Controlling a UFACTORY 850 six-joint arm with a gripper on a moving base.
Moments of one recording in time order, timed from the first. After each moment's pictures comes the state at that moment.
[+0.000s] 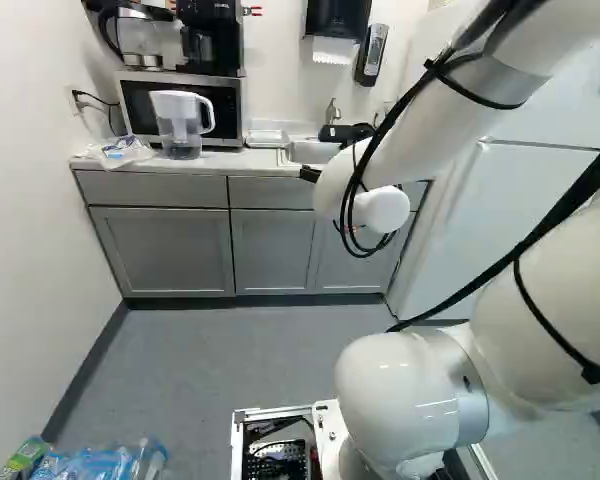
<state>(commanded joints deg) 0.0 14.1 -20.8 0.0 45.6 0.0</state>
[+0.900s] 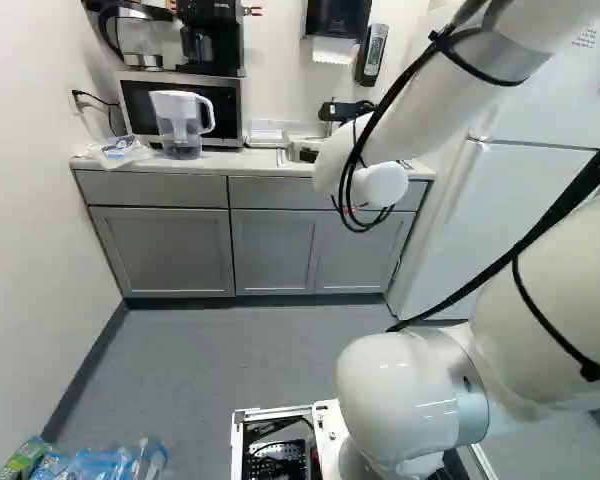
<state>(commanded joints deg) 0.0 13.9 -26.9 0.0 41.2 0.0</state>
